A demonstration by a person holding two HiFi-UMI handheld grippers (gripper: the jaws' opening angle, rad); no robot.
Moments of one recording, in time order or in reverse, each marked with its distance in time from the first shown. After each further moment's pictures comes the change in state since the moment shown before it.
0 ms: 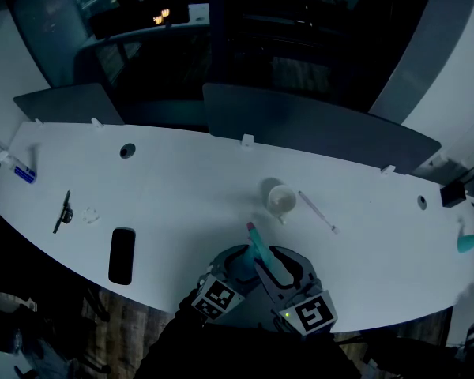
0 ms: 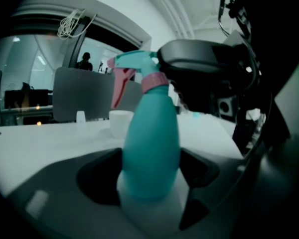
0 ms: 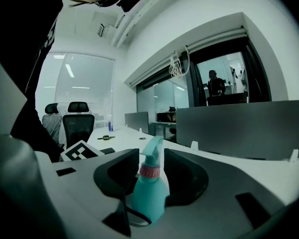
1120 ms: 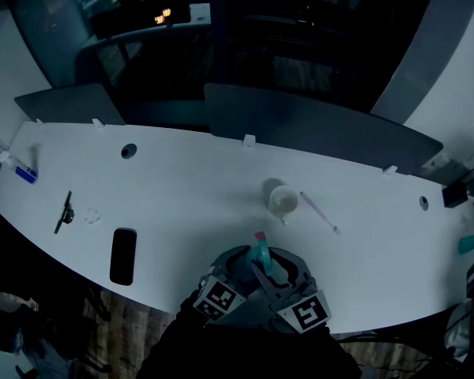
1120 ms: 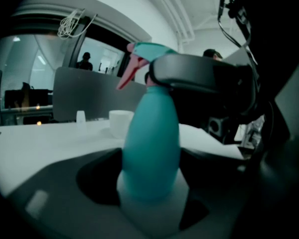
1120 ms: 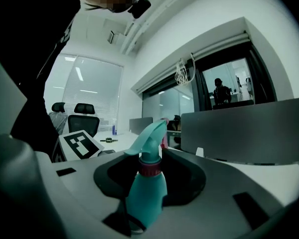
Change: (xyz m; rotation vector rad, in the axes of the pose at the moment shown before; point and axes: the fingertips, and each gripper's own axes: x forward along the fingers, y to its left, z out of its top) left arm 0.001 0.001 -0.001 -0.003 -0.001 0.001; right arm 0.011 0.004 -0.013 -0.061 -0.130 0.054
